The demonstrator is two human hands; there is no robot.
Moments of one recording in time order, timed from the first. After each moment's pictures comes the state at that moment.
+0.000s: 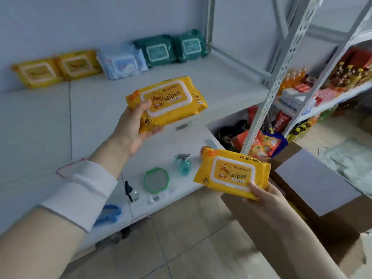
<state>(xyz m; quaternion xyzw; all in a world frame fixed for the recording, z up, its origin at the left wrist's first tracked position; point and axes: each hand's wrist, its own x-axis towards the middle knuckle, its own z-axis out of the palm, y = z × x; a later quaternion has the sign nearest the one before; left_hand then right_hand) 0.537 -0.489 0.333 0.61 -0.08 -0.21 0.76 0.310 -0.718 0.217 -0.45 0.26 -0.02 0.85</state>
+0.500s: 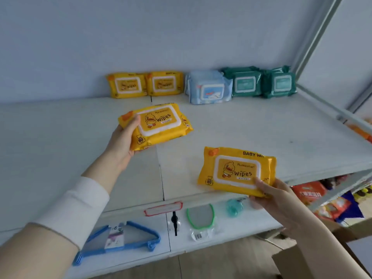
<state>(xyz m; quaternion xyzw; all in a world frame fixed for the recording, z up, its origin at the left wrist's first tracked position) 0.712 -0.264 0.311 0.61 0.05 -0.05 0.79 0.559 -0.584 0.261 -0.54 0.16 0.06 0.83</state>
